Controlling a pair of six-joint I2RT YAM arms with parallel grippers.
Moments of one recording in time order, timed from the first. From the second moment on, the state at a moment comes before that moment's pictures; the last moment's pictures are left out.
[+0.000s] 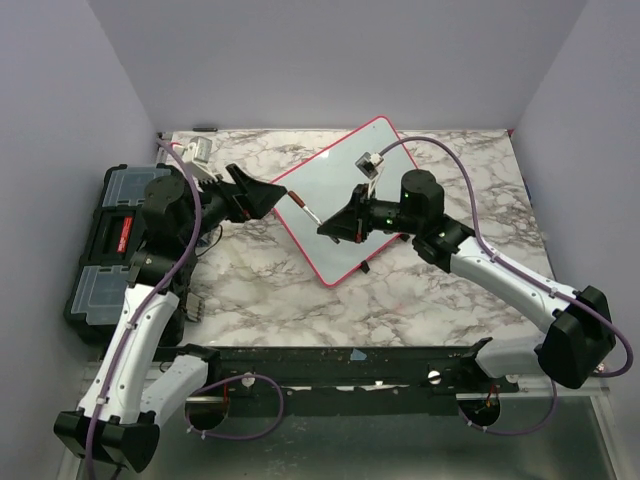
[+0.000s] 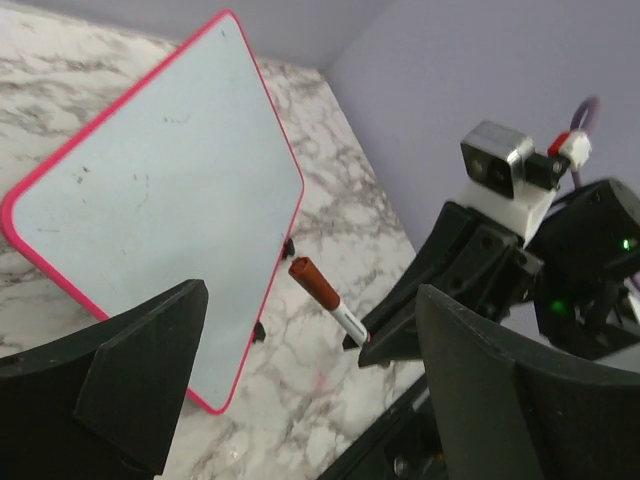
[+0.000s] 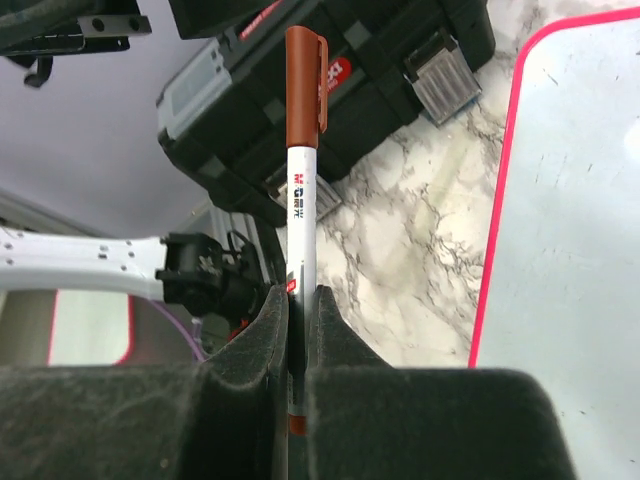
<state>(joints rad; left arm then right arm) -0.23 0.88 1.02 -0.19 0.43 -0.71 0.68 1.33 1.03 0.17 -0.63 0.51</state>
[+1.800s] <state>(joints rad) -0.17 1.01 0.97 -0.06 0.99 -0.79 0.68 1.32 1.07 0.07 -0.62 0.33</state>
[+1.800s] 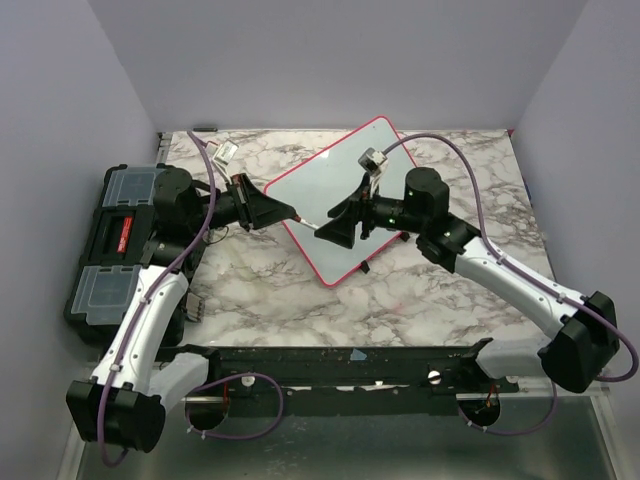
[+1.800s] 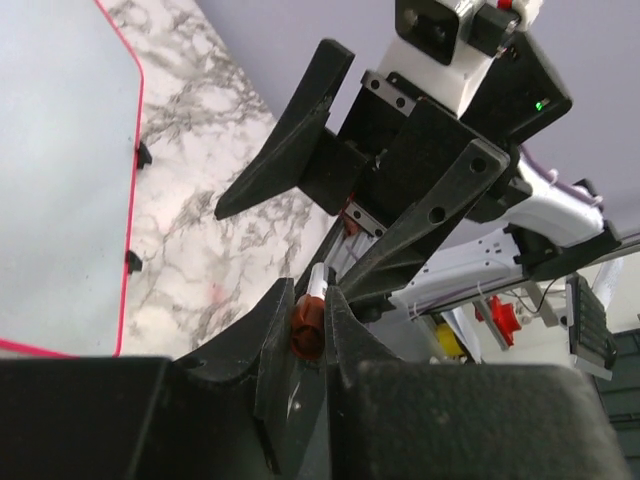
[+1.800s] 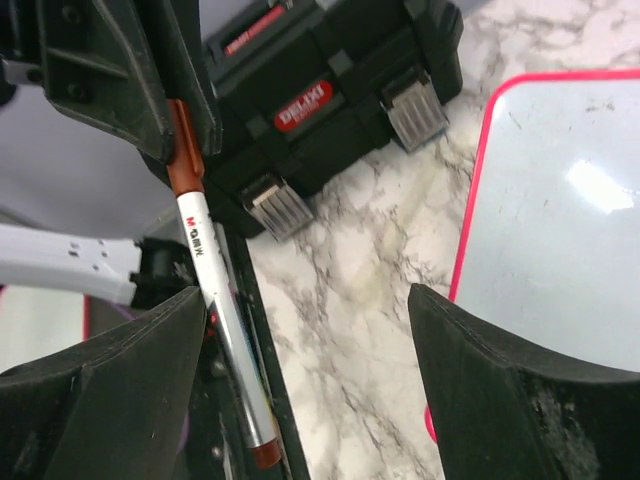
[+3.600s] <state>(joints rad) -0.18 1.01 0.81 0.66 0.82 -1.26 0.68 1.35 1.06 0.64 -0.68 0.80</state>
